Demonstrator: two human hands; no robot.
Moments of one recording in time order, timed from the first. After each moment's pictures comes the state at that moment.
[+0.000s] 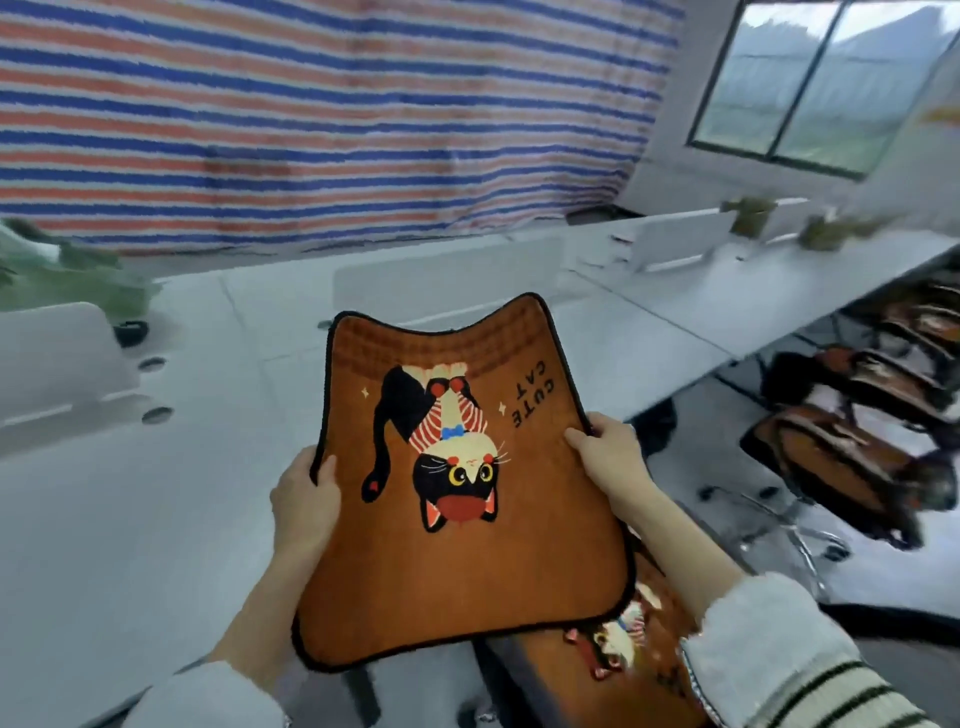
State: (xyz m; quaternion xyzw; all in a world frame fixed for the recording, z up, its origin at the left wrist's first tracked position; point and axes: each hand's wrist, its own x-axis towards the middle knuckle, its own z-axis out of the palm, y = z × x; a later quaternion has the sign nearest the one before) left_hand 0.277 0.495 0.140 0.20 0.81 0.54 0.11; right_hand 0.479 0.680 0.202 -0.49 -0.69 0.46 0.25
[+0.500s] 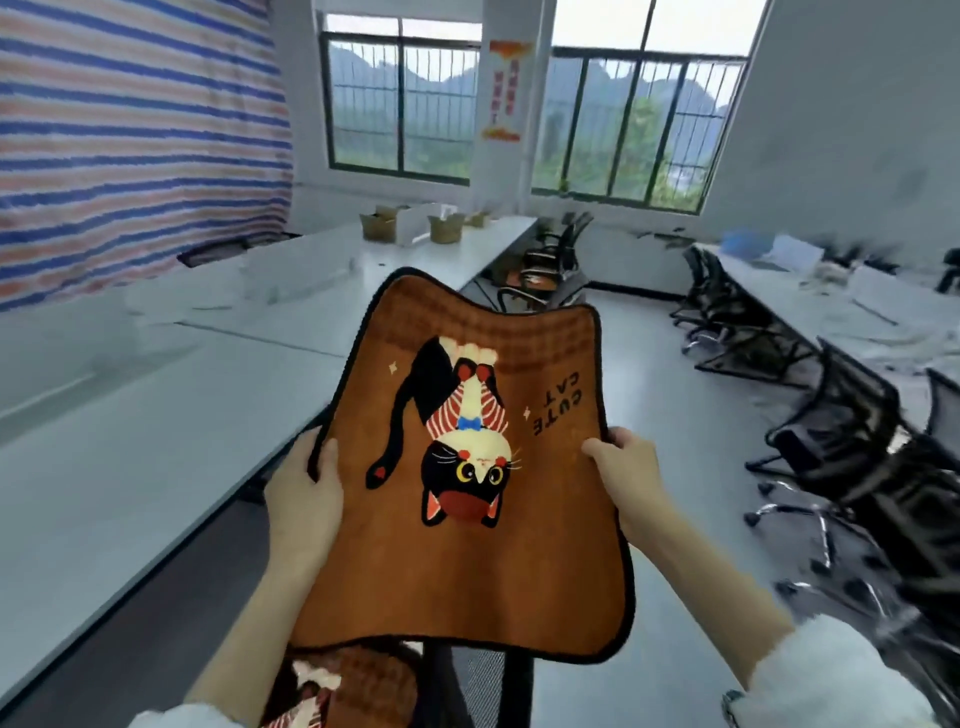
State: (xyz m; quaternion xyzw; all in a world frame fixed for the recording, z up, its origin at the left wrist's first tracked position) left_hand 0.680 0.832 0.197 0.48 0.62 0.58 0.23; right_hand 0.942 0.851 0.230 -0.65 -0.42 0.40 0.50
